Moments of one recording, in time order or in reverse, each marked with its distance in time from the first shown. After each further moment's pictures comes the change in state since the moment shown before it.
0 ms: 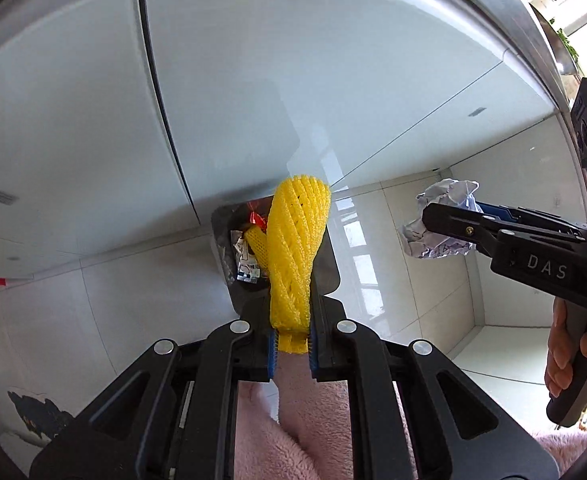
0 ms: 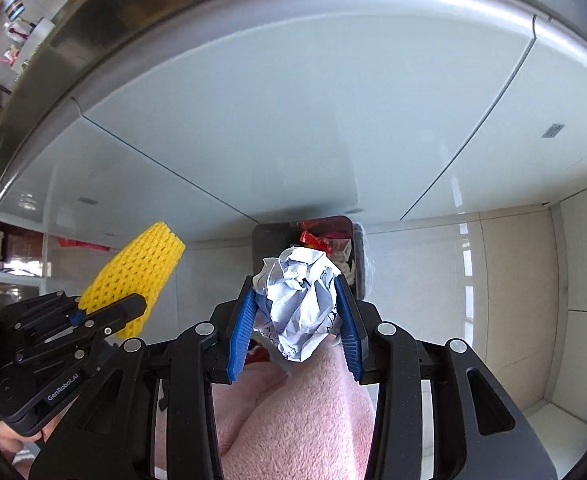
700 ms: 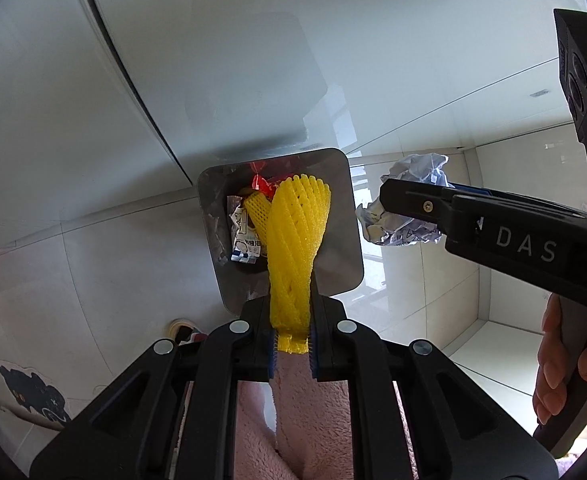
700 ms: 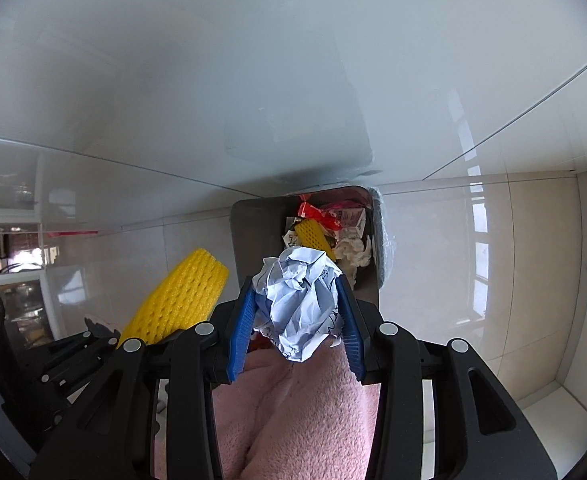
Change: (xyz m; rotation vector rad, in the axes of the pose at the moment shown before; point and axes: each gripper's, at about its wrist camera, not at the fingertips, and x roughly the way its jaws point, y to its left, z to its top) left arm 0.107 0.022 0.012 -0.071 0.155 0.006; right arm 0.124 -0.013 0.030 0.053 0.199 0.011
